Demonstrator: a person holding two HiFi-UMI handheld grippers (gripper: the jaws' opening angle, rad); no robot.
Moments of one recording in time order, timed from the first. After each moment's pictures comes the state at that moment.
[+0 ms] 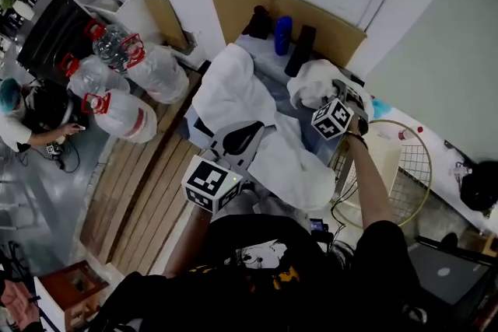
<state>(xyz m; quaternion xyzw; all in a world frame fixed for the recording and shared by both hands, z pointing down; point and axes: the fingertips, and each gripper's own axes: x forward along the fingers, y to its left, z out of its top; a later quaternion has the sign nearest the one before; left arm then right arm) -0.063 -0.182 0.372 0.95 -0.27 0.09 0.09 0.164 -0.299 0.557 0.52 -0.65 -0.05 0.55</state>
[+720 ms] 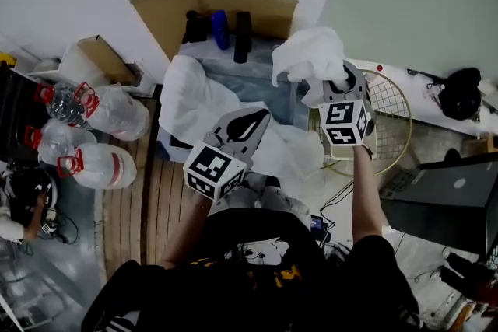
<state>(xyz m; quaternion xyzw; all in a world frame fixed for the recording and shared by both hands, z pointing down) -0.007 -0.143 0.356 0.99 -0.05 0.07 0.07 0.192 -0.162 0.376 0.75 -0.55 -0.03 0.36</state>
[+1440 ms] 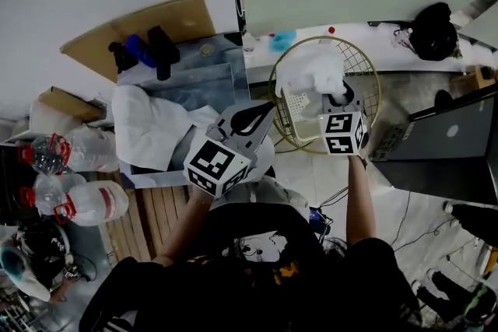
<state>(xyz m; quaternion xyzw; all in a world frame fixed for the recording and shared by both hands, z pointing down) 0.152 -0.037 0.361 0.99 0.10 0.09 0.06 0.321 0.025 0.455 0.83 -0.44 0.11 0.33</state>
